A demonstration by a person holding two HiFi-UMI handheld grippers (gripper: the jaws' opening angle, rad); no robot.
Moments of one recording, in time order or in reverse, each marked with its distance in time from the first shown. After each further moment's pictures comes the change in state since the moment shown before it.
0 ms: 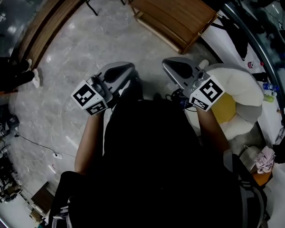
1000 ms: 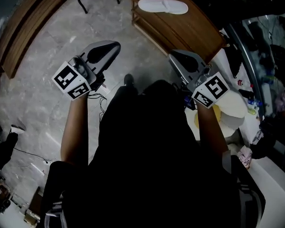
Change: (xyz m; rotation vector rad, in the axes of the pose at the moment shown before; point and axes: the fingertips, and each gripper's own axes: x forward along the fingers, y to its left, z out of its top) left arm -0.025 0.297 0.080 -0.036 -0.086 -0.013; right arm 0.205 -0.155 0.024 0.013 0.171 -0.102
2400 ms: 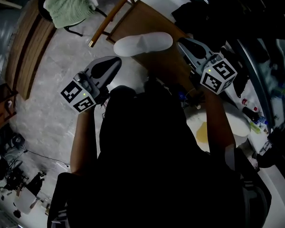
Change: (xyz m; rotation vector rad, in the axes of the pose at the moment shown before) left arm 0.264 0.159 0.014 -0.144 0.172 0.036; right arm 0.018 -0.387 0.009 0.277 0.033 -0.119
